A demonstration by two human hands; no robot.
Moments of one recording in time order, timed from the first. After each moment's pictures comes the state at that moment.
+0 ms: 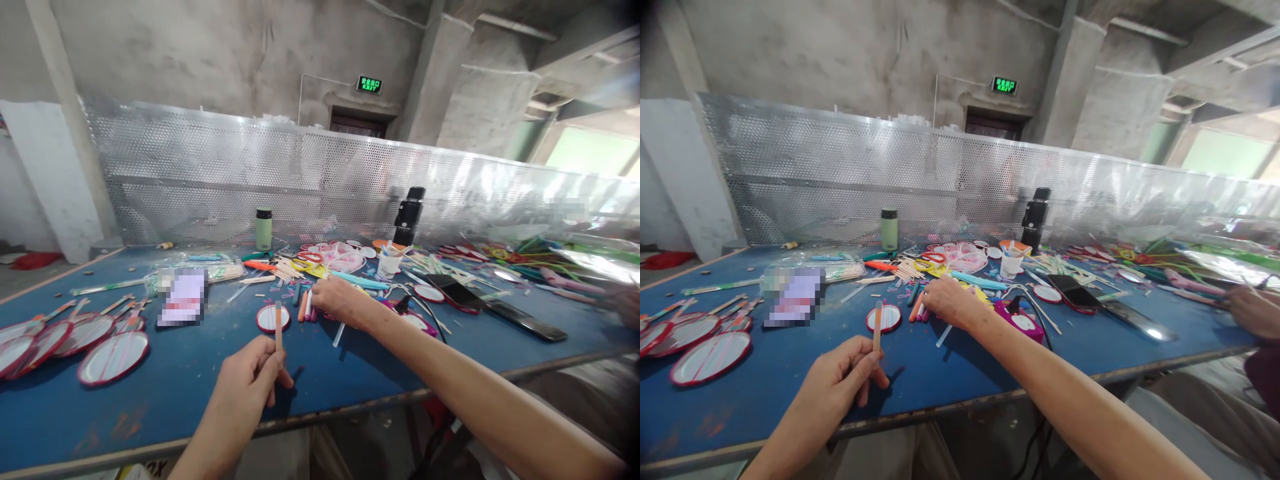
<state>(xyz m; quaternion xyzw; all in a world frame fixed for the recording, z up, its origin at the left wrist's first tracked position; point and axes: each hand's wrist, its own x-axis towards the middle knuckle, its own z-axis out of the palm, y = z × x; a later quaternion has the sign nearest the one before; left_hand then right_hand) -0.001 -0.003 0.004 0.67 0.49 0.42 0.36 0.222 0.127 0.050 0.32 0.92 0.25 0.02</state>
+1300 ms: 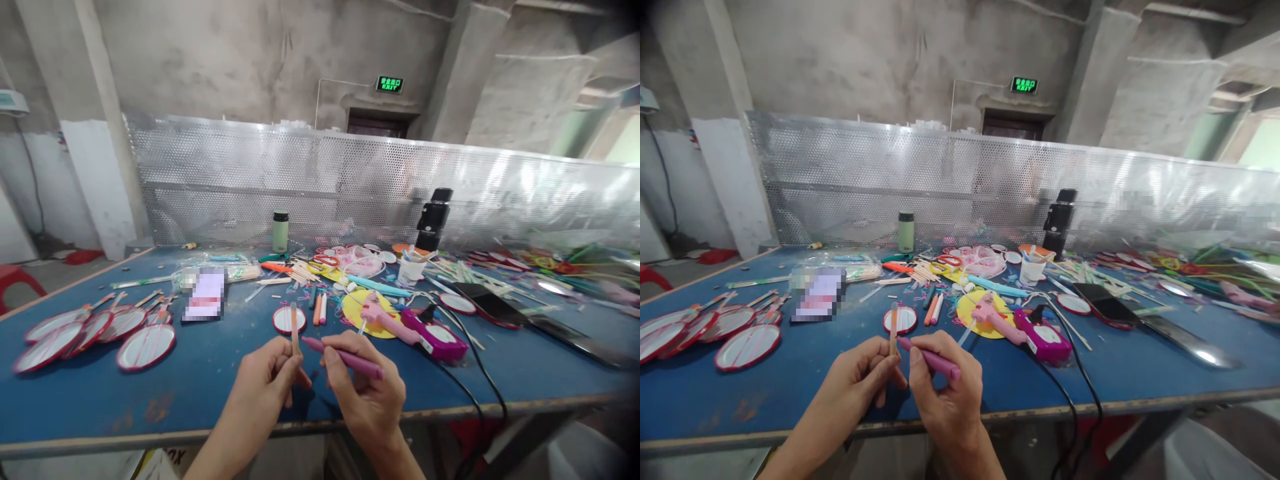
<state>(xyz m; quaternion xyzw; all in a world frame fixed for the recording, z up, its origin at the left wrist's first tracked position) 0.001 -0.001 -0.002 0.66 0.45 0.45 0.39 0.155 -0.002 0.003 0.29 0.69 -0.07 -0.66</state>
